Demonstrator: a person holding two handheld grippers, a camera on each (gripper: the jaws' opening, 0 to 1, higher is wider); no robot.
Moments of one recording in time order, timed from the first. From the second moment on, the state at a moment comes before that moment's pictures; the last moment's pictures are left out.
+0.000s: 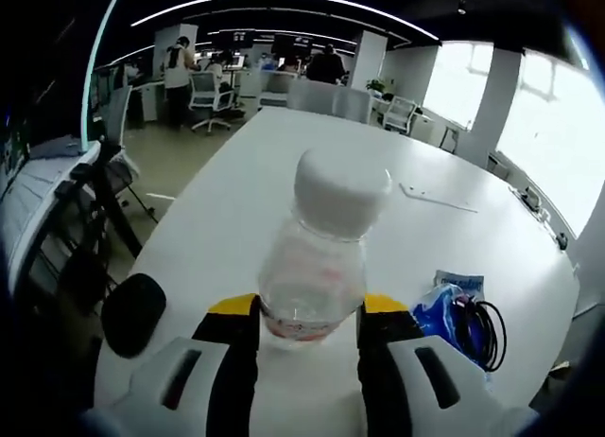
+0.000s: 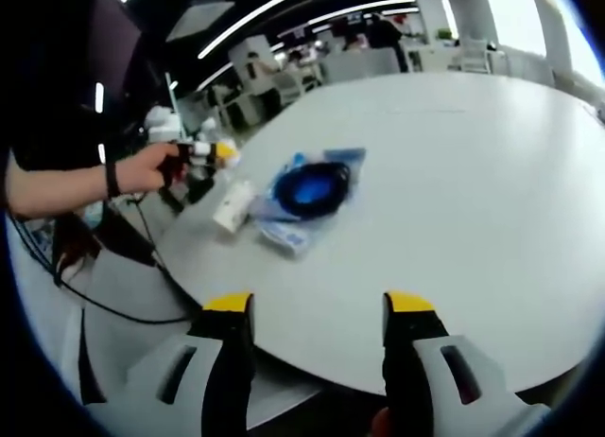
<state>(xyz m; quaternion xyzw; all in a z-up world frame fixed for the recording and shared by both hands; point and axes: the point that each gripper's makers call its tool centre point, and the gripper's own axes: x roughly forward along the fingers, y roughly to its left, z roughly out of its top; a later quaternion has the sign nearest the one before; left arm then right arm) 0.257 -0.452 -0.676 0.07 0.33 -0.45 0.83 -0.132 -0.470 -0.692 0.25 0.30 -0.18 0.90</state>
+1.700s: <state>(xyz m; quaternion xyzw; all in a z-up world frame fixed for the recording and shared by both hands) 0.156 -0.369 -0.711 0.01 0.41 -0.49 0.77 -0.142 -0.461 -0.697 0.26 0.29 -0.16 0.91</state>
